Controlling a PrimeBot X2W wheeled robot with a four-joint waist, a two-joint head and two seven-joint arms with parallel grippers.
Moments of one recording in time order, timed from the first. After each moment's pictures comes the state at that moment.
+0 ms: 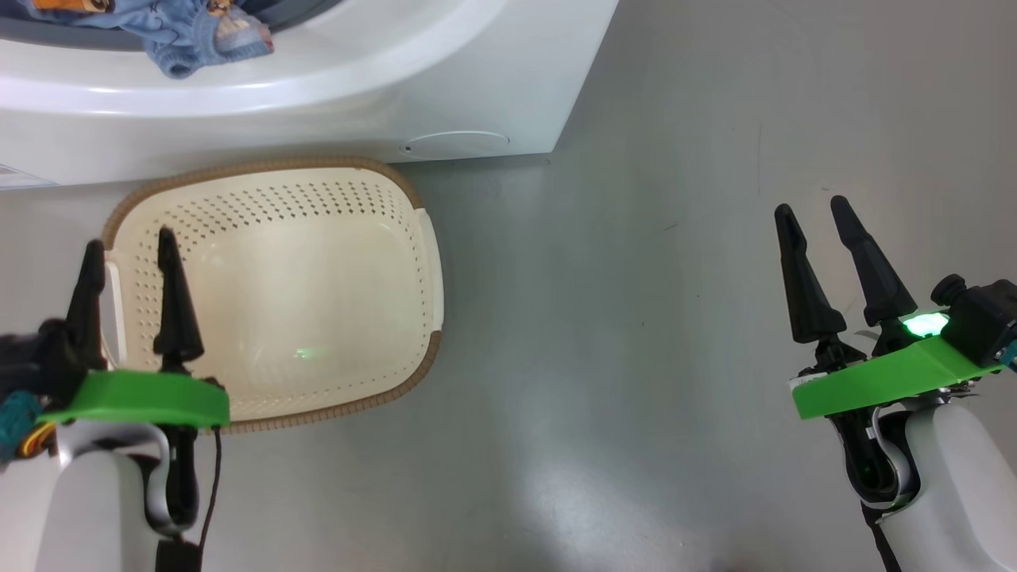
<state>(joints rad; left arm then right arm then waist) -0.41 0.05 0.13 0.30 -0.20 -0.13 -0.26 -0.37 -0.22 0.11 0.18 0.53 0.12 -0.26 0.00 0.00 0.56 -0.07</state>
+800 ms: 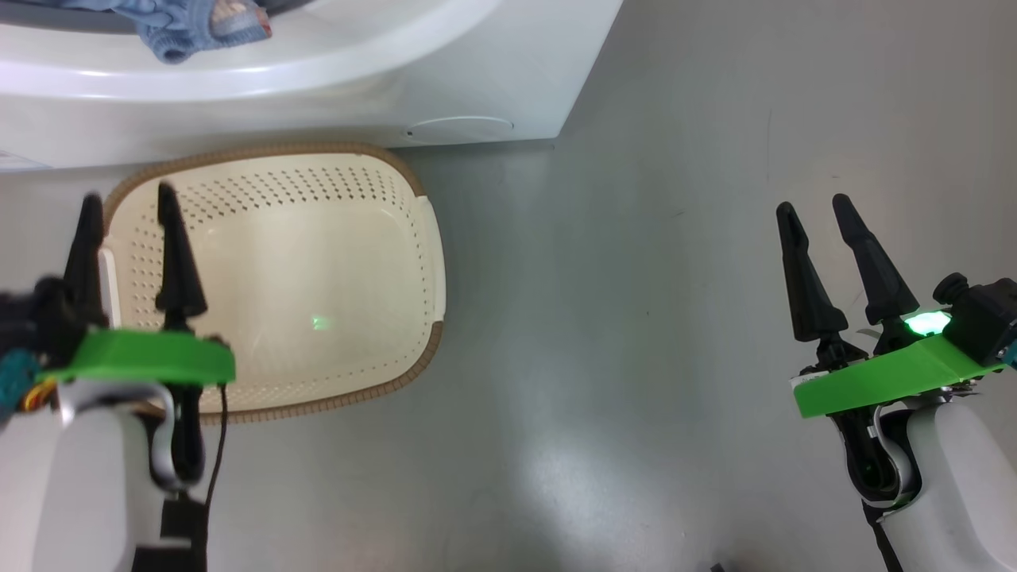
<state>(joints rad) -0.45 0.03 0.13 0.29 -0.19 -0.13 -0.26 -0.37 -0.22 0.11 0.17 0.53 0.12 -0.26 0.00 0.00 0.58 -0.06</state>
